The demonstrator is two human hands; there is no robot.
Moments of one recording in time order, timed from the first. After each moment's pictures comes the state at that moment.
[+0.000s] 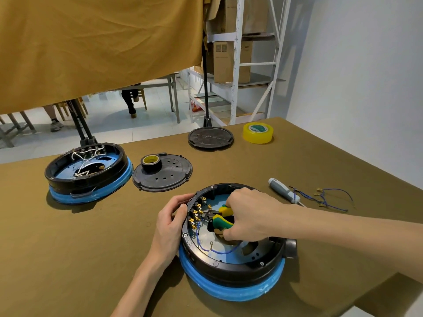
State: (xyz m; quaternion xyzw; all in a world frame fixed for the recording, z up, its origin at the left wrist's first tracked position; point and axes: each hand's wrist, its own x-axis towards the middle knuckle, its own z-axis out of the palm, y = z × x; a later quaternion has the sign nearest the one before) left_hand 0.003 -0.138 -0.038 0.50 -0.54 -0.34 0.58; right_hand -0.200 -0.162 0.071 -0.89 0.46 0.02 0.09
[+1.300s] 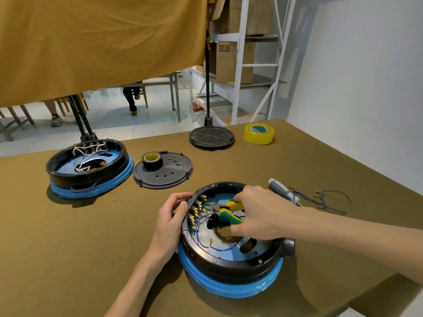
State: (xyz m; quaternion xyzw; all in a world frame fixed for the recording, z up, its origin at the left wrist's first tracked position) left_hand 0.004 -0.139 -0.042 0.52 -0.51 -0.36 0.58; right_hand -0.217 -0.159 0.074 -0.87 0.49 -0.01 0.09
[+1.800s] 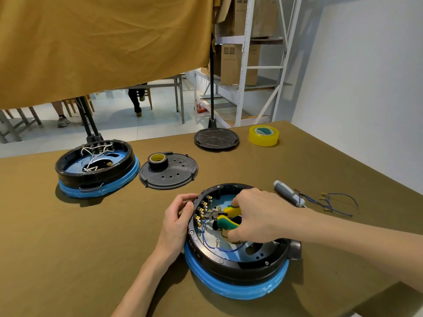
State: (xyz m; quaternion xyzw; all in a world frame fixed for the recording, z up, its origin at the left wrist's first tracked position) left_hand 0.004 -0.137 -0.040 0.52 -0.51 -0.36 0.58; right_hand -0.199 -0.149 0.085 -0.87 0.48 0.02 0.10
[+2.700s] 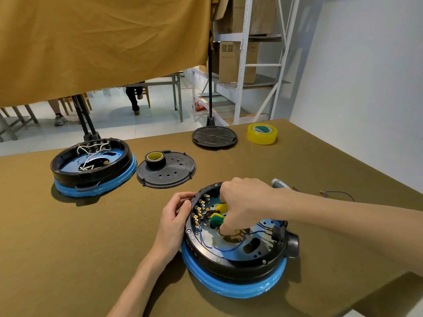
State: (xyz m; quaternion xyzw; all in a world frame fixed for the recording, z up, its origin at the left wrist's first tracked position) left_hand 0.006 -0.142 -0.043 0.52 -0.52 -0.36 0.58; right_hand -0.173 -0.171 0.097 -0.89 0.44 0.10 0.06
